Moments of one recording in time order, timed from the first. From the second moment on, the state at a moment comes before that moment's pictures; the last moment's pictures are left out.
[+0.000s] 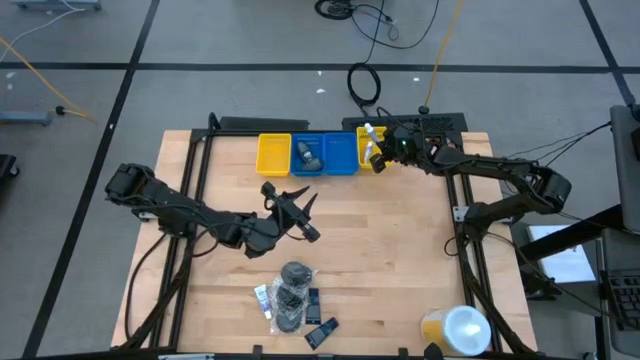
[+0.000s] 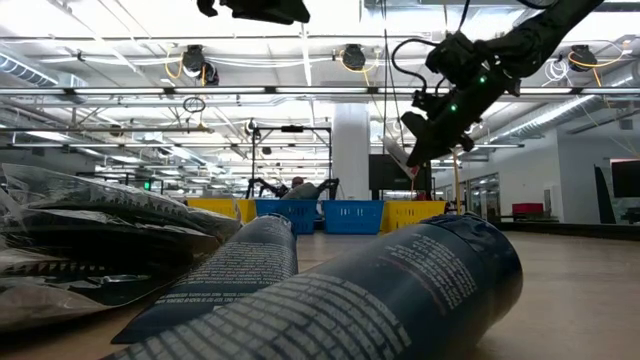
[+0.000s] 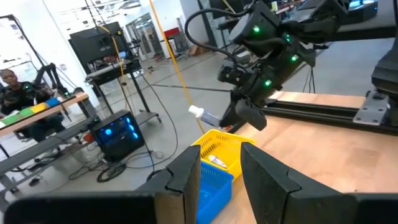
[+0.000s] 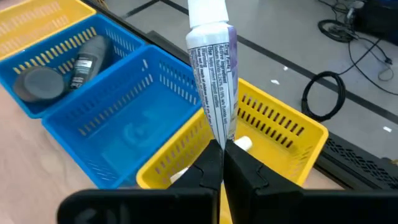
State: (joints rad) left arm -0.33 1.55 1.02 0.39 -1.14 0.11; right arm -0.63 1.34 0.72 0.02 0.18 0.14
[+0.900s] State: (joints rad) left arm -0.33 1.55 1.02 0.36 -1.14 0.07; right arm -0.65 1.34 0.72 0.01 0.21 0.12
